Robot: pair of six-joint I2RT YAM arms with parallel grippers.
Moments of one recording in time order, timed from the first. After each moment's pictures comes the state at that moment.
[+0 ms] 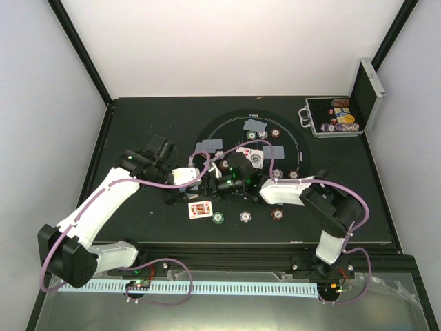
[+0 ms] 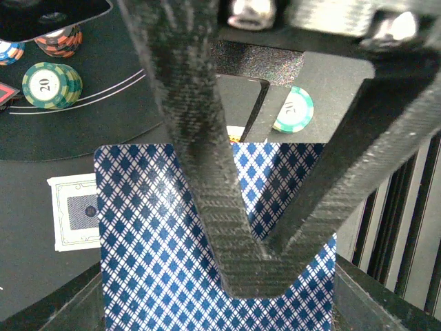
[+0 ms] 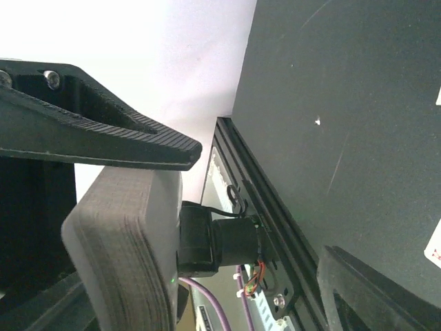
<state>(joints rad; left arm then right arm) -0.44 1.20 1.08 -1.09 0.36 0.80 0.86 1.77 0.89 0.52 -0.80 1.14</state>
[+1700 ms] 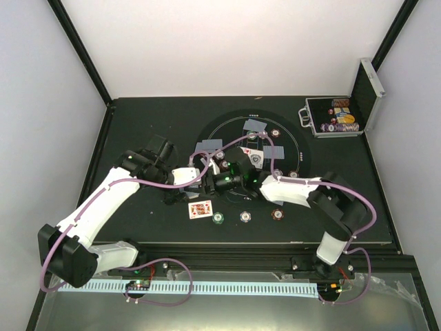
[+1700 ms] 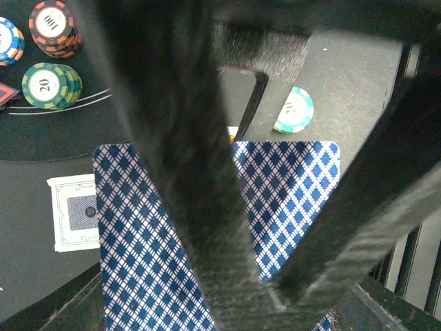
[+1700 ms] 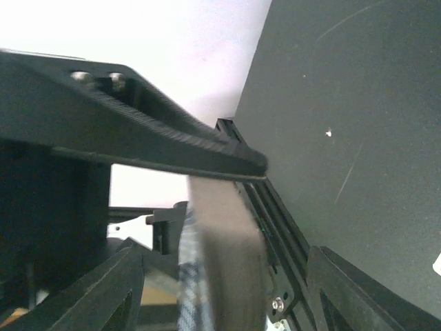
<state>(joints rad) -0.44 1.21 1.08 -1.09 0.36 0.80 0.87 1.72 0.96 0.38 -0.78 1.03</state>
